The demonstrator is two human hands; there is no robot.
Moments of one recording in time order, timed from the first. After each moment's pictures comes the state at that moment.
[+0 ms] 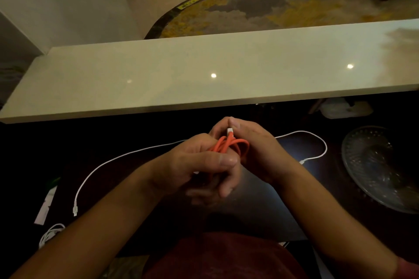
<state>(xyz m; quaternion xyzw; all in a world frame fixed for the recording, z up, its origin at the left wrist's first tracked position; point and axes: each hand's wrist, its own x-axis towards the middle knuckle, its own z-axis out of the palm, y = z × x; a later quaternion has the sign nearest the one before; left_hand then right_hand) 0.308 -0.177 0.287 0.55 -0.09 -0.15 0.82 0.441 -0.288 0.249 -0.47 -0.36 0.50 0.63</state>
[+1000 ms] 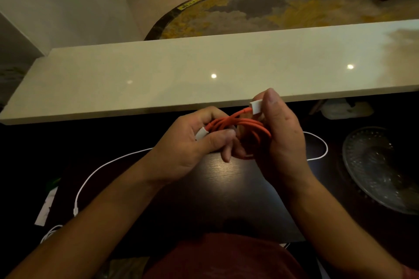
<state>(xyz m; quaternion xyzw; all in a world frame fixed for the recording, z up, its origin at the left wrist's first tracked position) 0.315 -0.170 0.289 0.69 0.08 0.12 0.71 0.430 -0.295 0.283 -0.47 -0.23 0.32 0.79</state>
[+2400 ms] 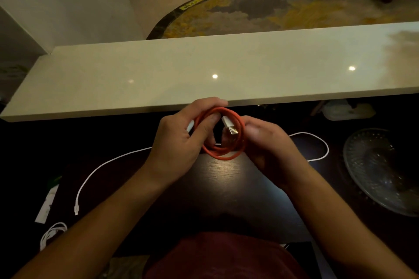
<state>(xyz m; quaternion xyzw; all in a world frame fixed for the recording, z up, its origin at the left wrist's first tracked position) 0.311 -0.167 0.278 0.83 0.15 0.28 0.46 0.446 -0.304 0.251 -0.46 -0.32 0.46 0.68</state>
